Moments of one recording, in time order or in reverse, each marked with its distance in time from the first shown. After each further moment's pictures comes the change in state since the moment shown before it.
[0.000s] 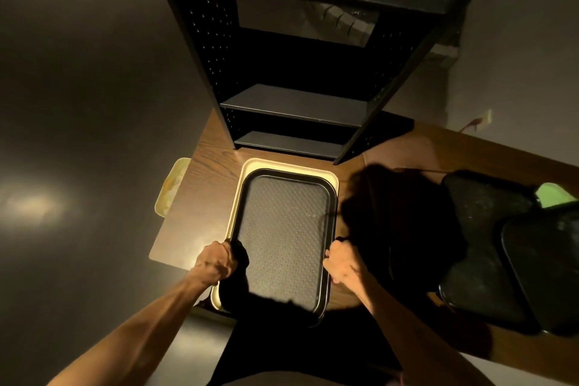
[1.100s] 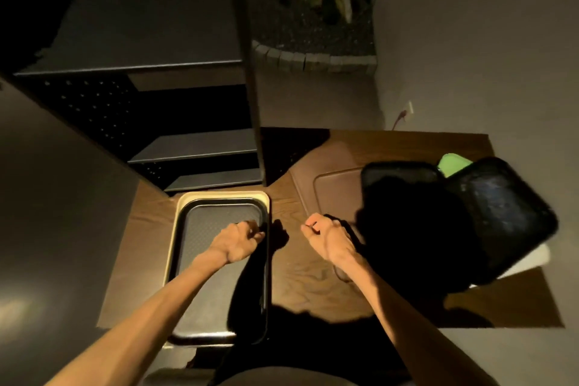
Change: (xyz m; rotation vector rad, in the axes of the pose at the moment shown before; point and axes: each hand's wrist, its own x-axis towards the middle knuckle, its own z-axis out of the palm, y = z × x) left_hand -0.040 0.208 -0.035 0.088 0.082 0.405; right_hand -0.037 0.093 -0.104 0.342 0.375 -0.135
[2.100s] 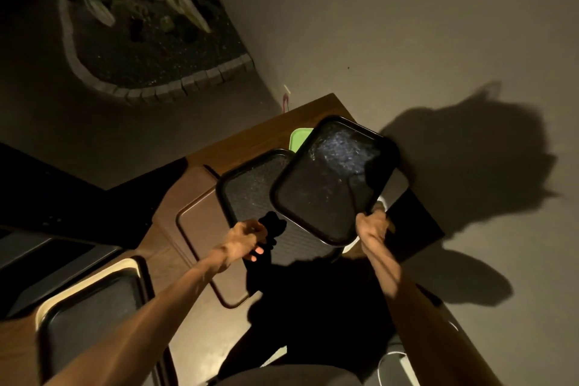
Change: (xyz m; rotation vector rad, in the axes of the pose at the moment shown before) left_hand 0.054 0.302 0.146 -0.303 -0.280 0.062; right_hand -0.034 0.361 -0.127 0.870 0.689 0.850
